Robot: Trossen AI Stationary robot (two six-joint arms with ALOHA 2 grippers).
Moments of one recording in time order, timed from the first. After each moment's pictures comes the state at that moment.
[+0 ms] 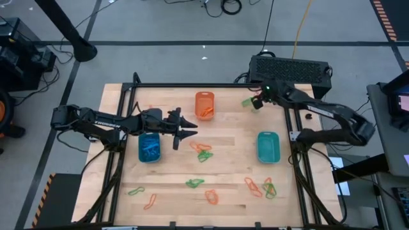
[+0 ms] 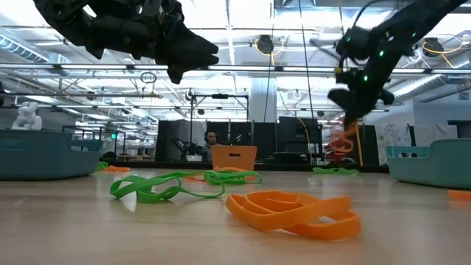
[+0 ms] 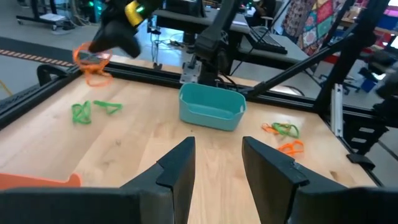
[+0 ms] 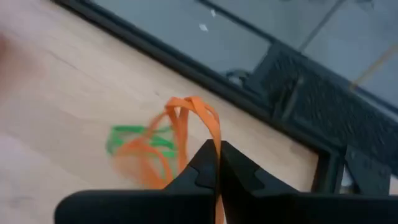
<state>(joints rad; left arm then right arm) 0.10 1.27 0.55 0.56 0.14 -0.15 -0.73 1.15 0.71 -0.42 0.36 0.17</state>
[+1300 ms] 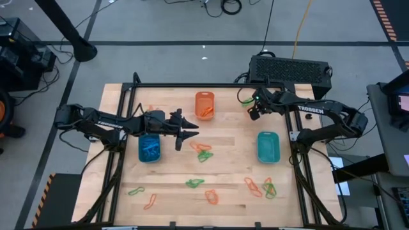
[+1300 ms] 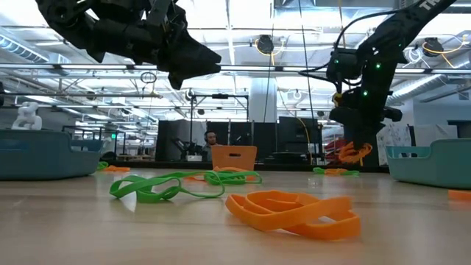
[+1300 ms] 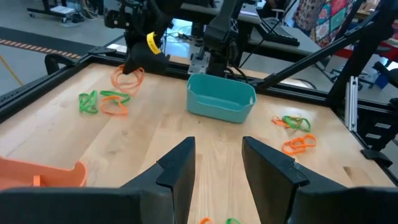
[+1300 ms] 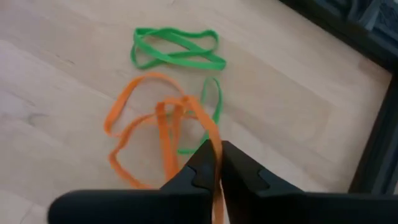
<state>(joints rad) 0.09 1.32 0.55 0.57 0.09 -0.15 -0.63 1.30 0.71 -0.60 0.31 0.39</state>
